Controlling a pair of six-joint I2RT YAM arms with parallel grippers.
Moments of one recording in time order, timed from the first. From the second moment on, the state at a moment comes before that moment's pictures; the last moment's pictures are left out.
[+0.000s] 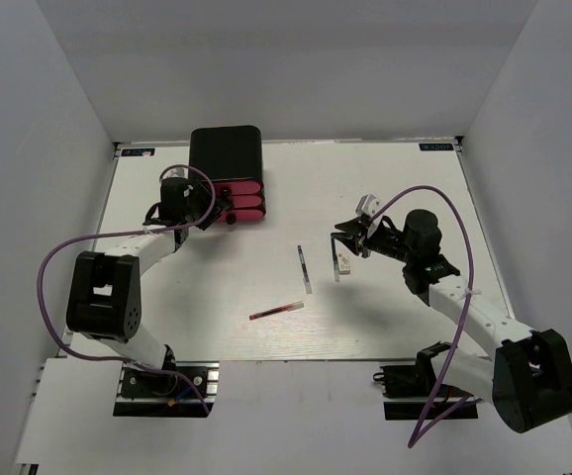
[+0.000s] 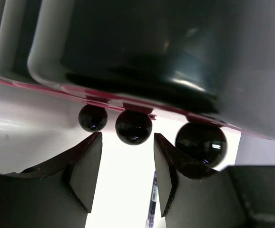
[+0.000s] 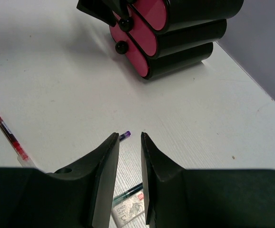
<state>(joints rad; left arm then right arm) -0.14 1.58 0.88 0.14 0.20 -0.87 0.37 1.10 0.55 0.41 -0.72 -0.30</state>
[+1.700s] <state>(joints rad) -0.14 1.40 0.67 0.13 0.23 -0.83 0.37 1.12 0.55 0.36 -0.72 -0.33</state>
